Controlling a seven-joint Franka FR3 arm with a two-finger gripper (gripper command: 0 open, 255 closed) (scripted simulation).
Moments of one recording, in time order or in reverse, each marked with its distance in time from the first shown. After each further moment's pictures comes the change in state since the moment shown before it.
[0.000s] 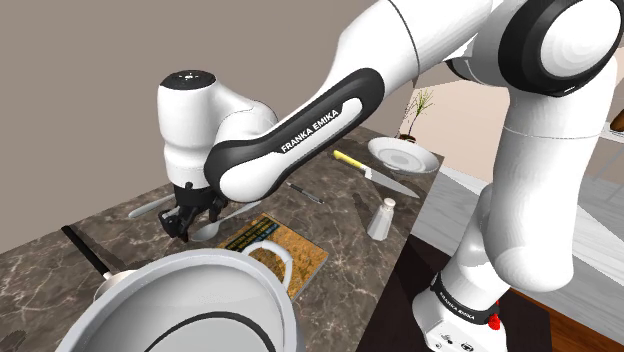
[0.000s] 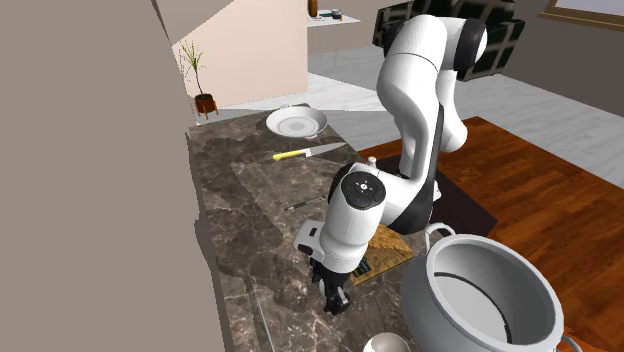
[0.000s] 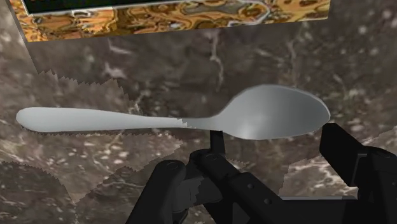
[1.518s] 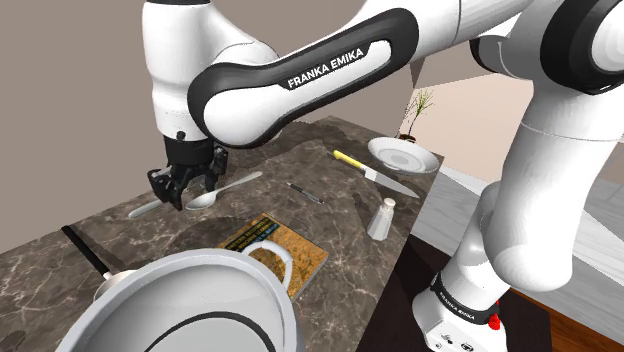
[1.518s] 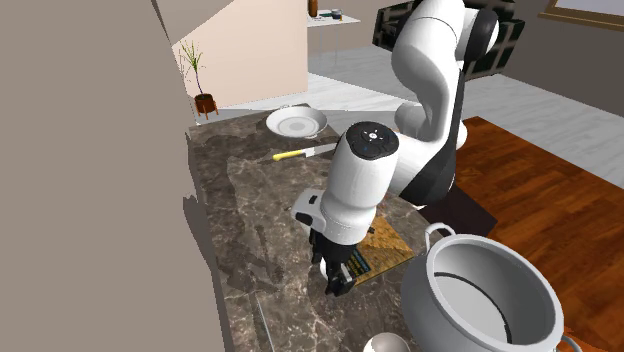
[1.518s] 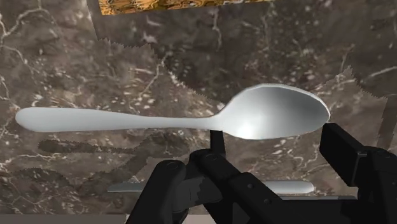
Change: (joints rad) arm -0.018 -0.112 0.027 0.096 0.091 -0.191 -0.078
